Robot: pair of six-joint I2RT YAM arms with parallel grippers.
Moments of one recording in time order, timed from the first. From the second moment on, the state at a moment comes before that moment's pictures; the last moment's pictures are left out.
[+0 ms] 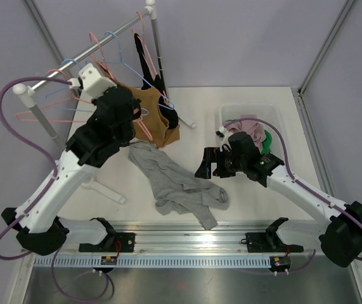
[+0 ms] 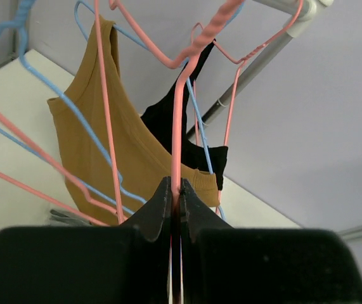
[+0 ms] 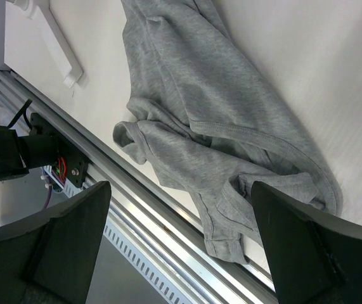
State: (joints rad) left arm -0.76 1.21 1.61 -0.57 -1.01 -0.72; right arm 0.63 1.17 0.86 -0.41 -0.33 0.56
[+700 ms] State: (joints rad) left arm -0.48 1.31 1.59 -0.65 -0.94 -0.75; right arm 0.63 1.20 0.90 -0.40 -0.33 0.49
